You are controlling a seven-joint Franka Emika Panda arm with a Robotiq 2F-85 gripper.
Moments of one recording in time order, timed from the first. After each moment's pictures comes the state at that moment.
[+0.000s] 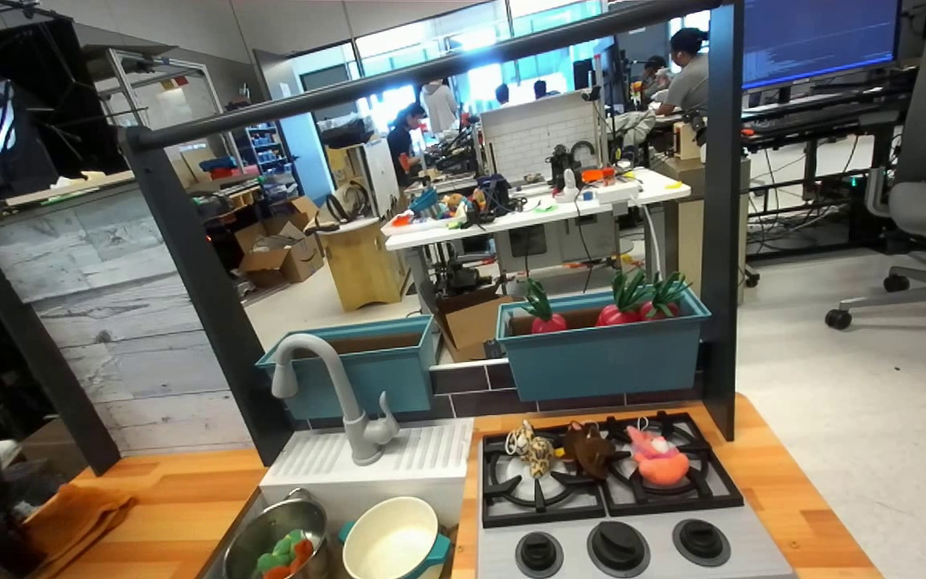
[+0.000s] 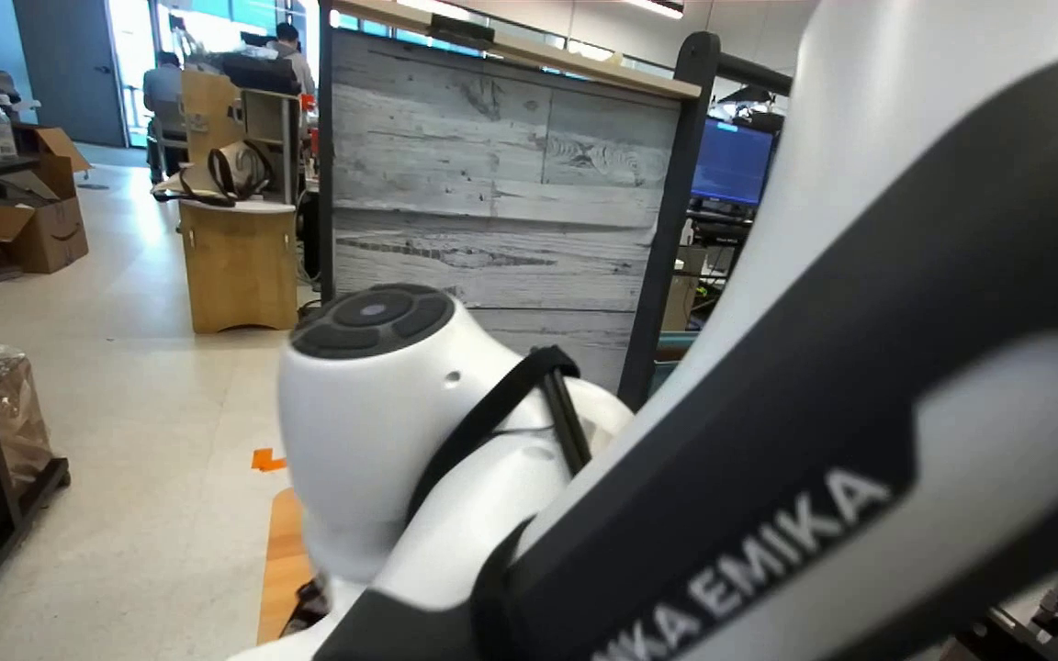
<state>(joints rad) 0.84 1.29 -0.13 -1.34 -0.18 2.68 1.38</state>
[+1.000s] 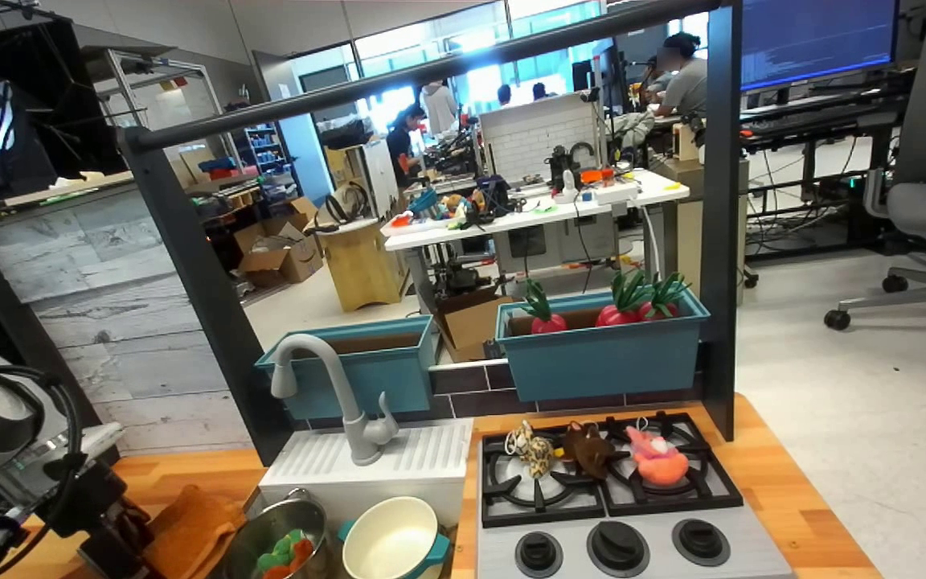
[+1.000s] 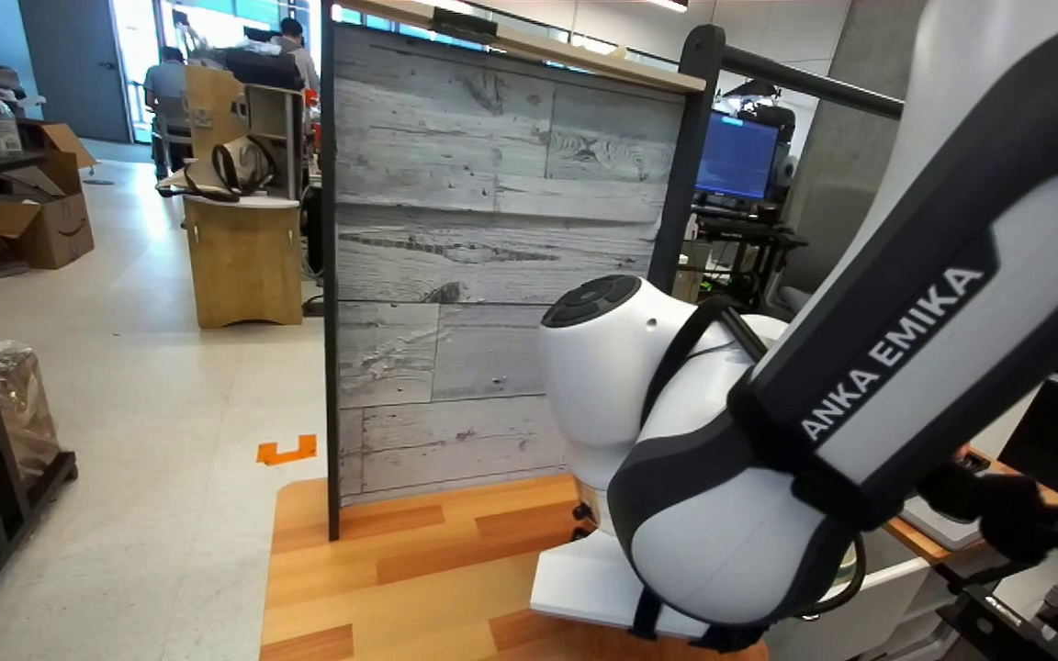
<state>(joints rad) 0.74 1.13 -0.25 -1.69 -0.15 2.53 1.39</state>
